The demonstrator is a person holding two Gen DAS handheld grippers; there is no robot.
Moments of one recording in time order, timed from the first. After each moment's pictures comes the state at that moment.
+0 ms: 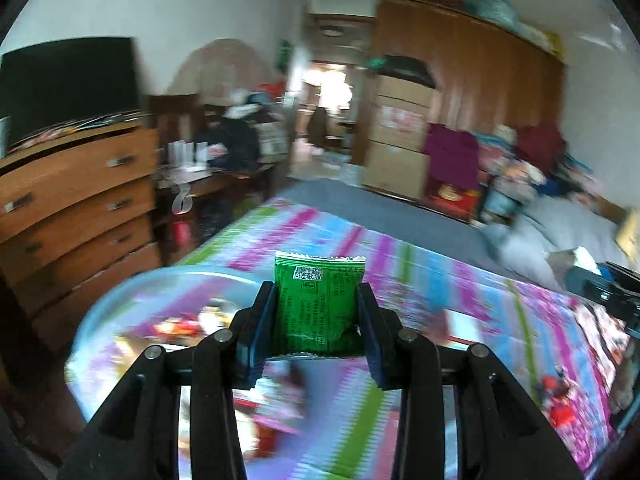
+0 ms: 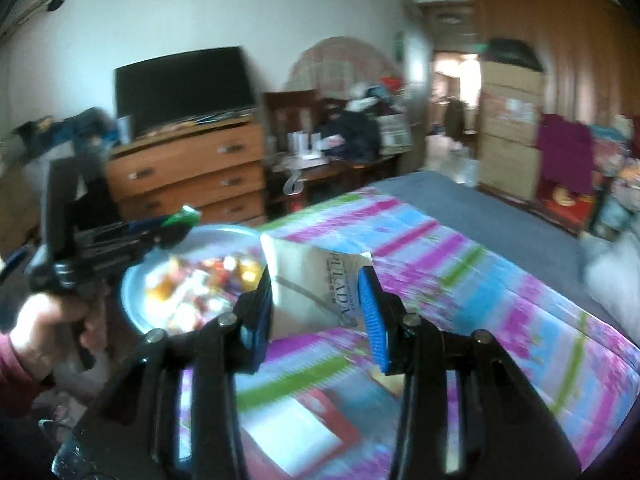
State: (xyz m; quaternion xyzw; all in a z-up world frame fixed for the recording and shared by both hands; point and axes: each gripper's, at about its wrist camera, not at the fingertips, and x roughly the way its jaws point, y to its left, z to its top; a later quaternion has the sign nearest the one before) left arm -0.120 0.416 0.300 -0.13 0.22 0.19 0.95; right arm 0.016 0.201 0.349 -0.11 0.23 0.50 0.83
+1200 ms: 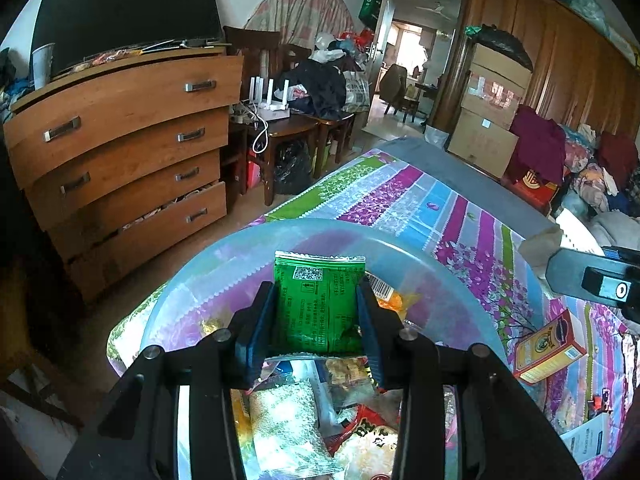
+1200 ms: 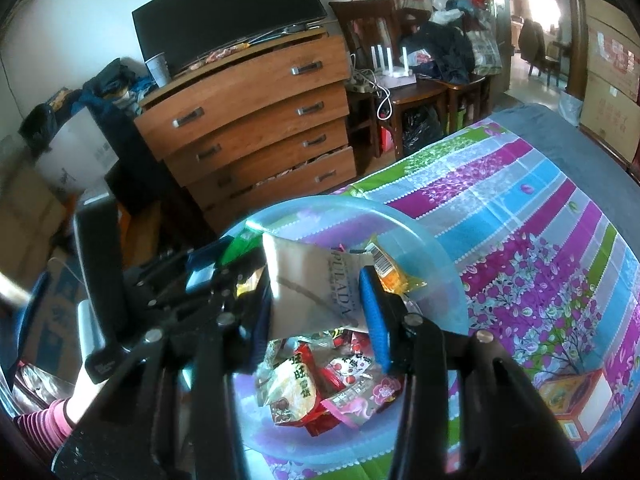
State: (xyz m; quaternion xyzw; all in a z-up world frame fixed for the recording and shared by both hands) left arm -0.116 0.553 0.220 -0.19 0.30 0.27 0.89; right arm 0.010 0.425 0.294 -0.14 0.37 0.56 0.73
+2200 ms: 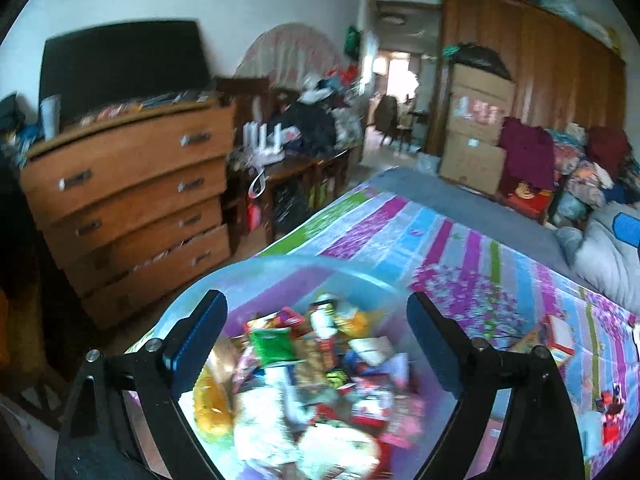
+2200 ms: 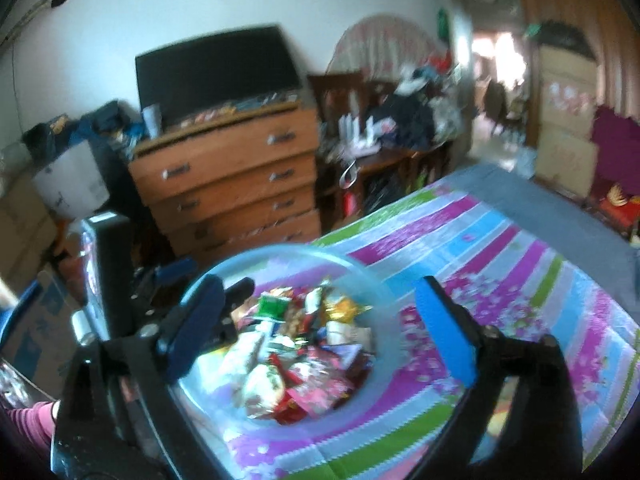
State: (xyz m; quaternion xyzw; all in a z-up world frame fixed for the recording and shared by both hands) left arm -0.125 0.474 0.270 -0.12 0.24 0.28 0.92; right arm -0.019 0.296 0.343 -0.09 0.23 0.51 0.82
